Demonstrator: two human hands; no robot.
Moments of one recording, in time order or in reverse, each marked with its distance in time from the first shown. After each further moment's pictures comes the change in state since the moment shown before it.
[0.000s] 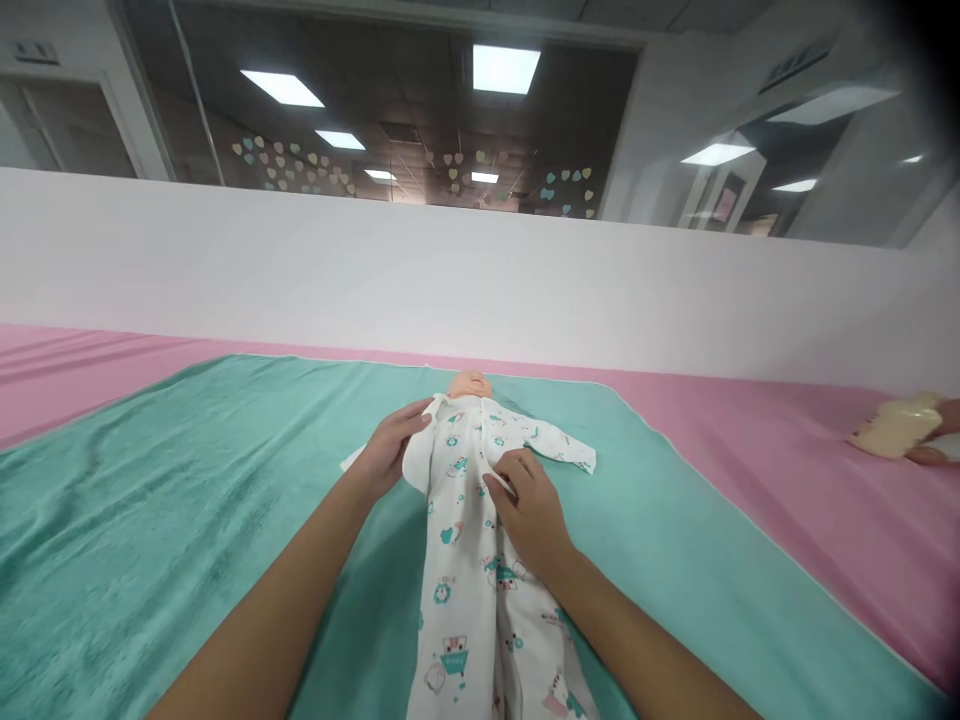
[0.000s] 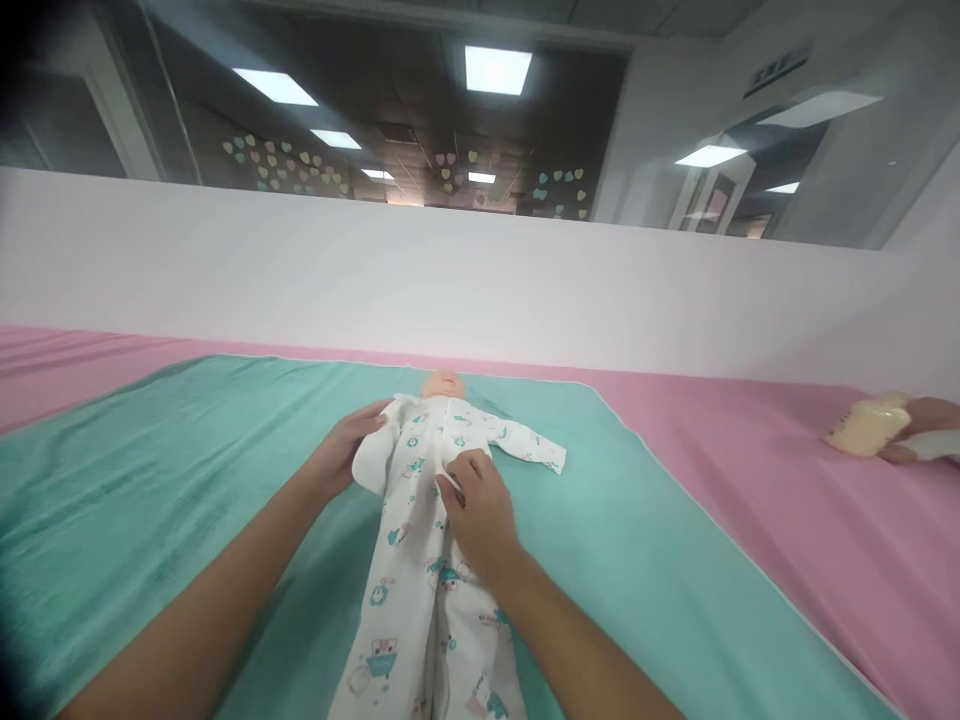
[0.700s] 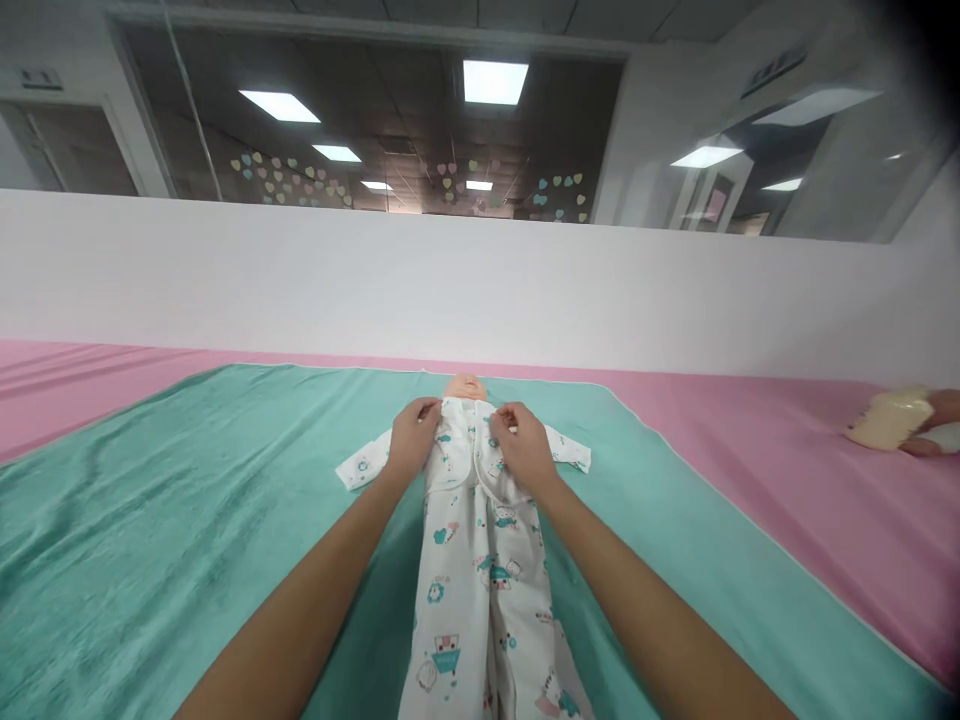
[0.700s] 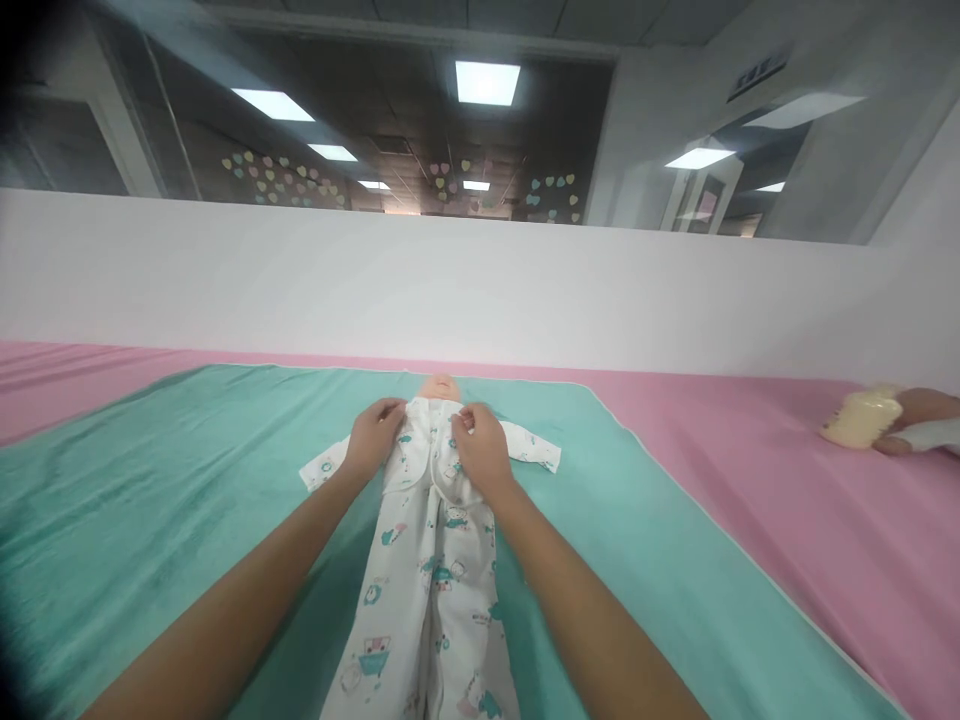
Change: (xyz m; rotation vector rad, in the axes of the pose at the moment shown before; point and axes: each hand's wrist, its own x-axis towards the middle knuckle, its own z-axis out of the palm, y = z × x) left_hand 0.043 -0.034 0.007 0.826 0.442 0.242; right_hand 0.066 0.032 0.007 0.118 0.083 0.295
